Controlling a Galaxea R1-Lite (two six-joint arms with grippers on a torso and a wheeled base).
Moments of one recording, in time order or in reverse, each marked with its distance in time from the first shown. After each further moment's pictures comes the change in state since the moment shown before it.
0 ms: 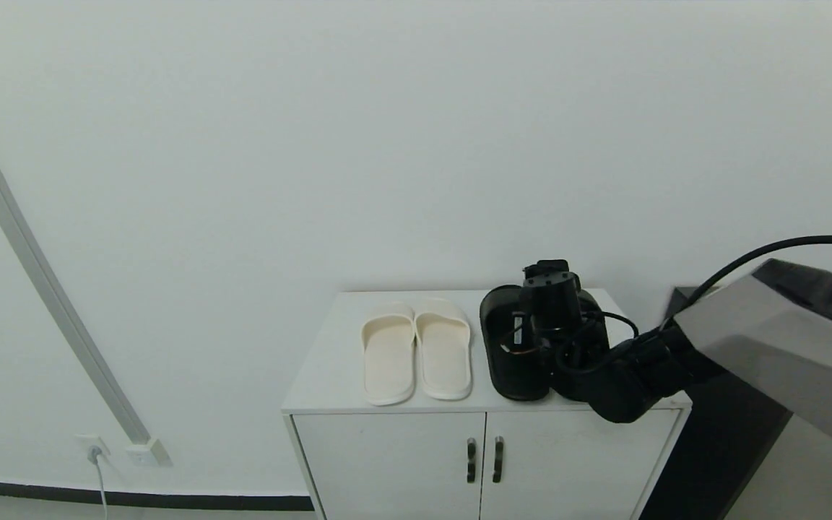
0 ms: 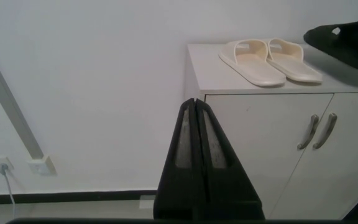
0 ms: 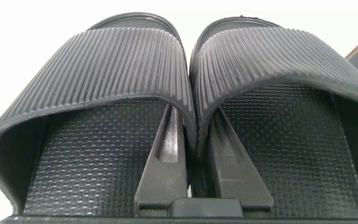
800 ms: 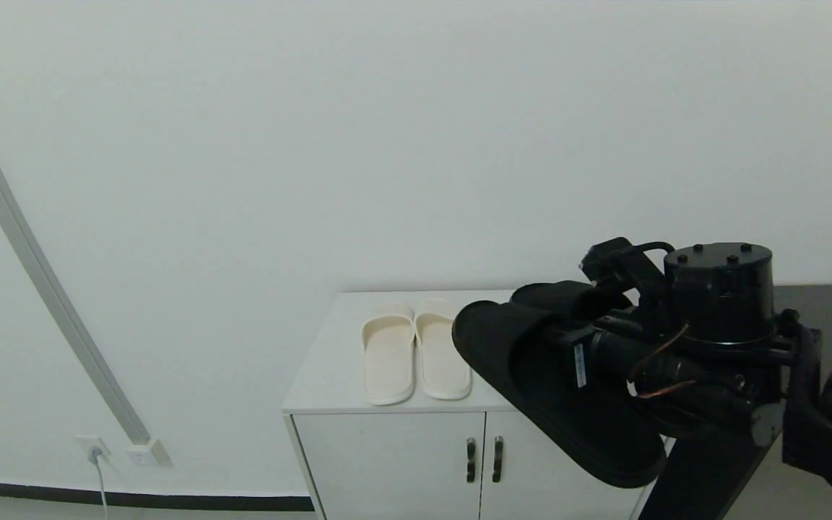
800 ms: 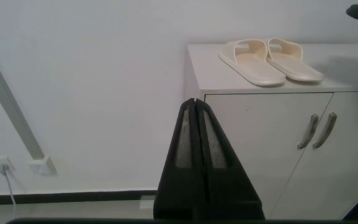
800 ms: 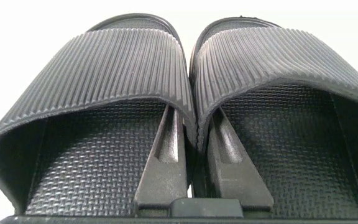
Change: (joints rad) left arm 0.000 0.000 0.000 0.000 -0.001 0.003; right arm 0.076 -0.569 0.432 0.098 0.513 -0.159
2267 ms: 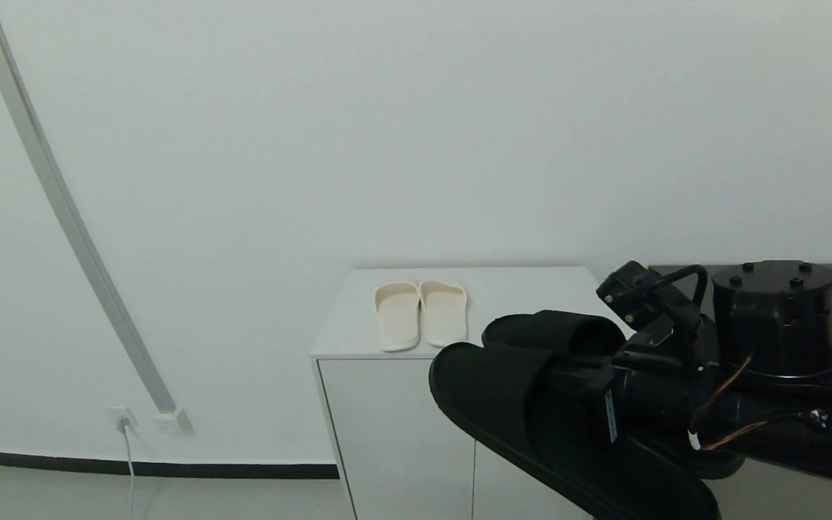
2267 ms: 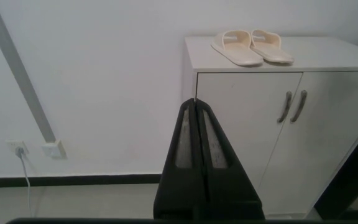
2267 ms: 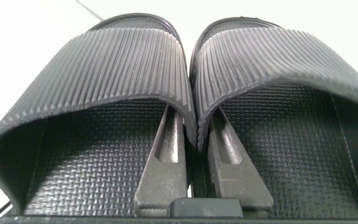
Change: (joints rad) left arm 0.000 0.000 0.000 0.000 -0.001 0.000; right arm 0.020 -0.099 0.101 0.013 0.240 -0.003
